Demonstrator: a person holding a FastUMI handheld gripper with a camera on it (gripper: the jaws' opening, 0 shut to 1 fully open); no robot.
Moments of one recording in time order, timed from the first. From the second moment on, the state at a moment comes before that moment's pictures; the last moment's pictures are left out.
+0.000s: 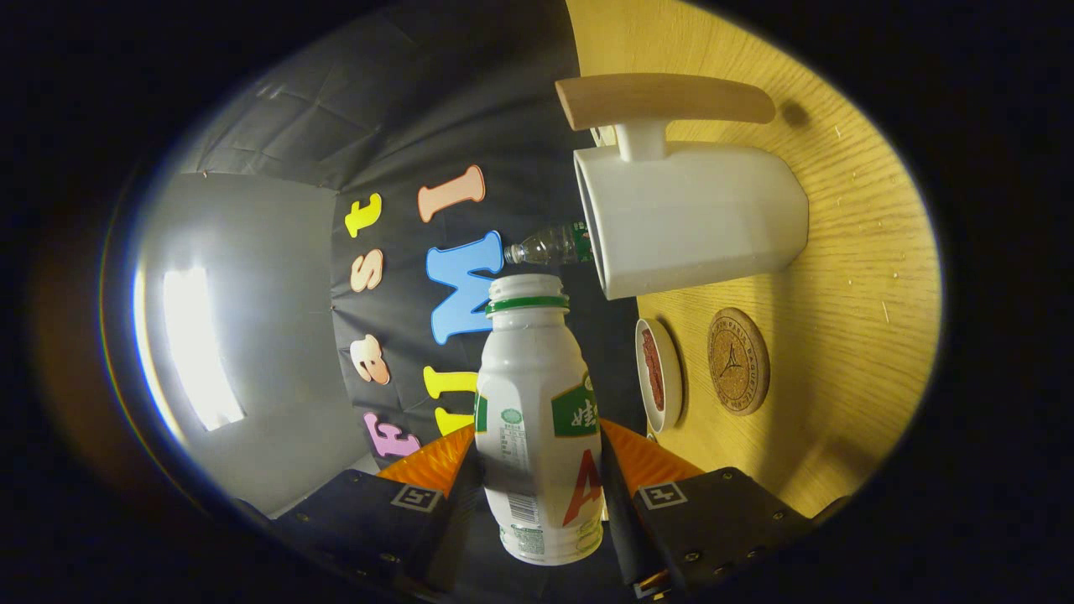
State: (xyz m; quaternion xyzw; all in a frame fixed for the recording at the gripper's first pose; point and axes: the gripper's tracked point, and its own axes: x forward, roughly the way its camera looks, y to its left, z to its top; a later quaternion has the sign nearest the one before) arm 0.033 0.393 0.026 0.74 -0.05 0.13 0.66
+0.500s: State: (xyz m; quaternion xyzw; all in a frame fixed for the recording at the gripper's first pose) arm 0.033 0.392 0.026 0.75 -0.06 0.13 0.65
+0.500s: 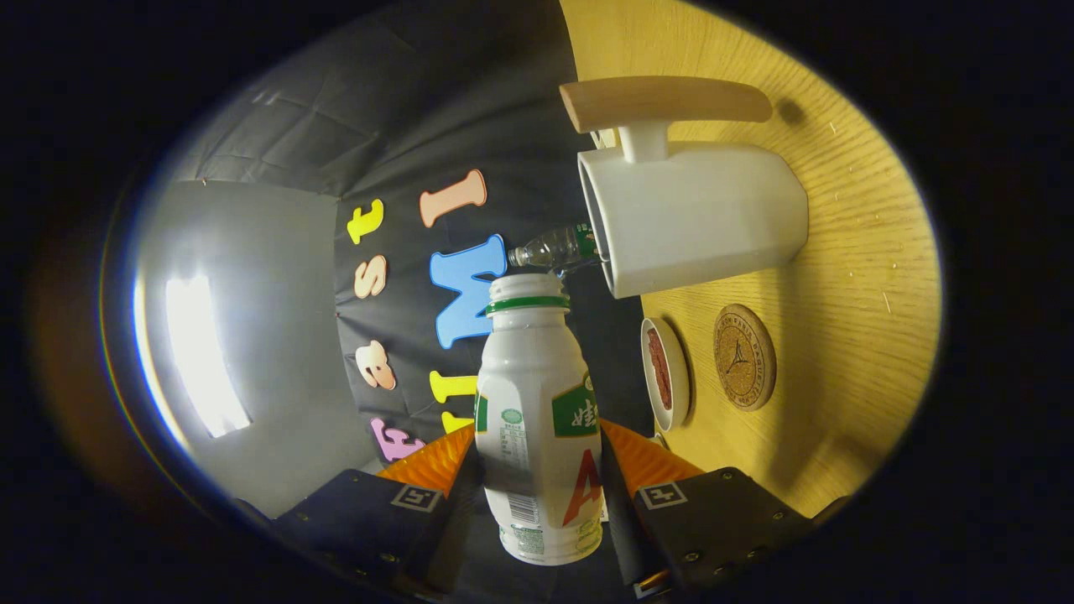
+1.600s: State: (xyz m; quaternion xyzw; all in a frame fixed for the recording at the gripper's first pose) arm 0.034 0.391 0.032 0.76 -0.08 0.13 0.63
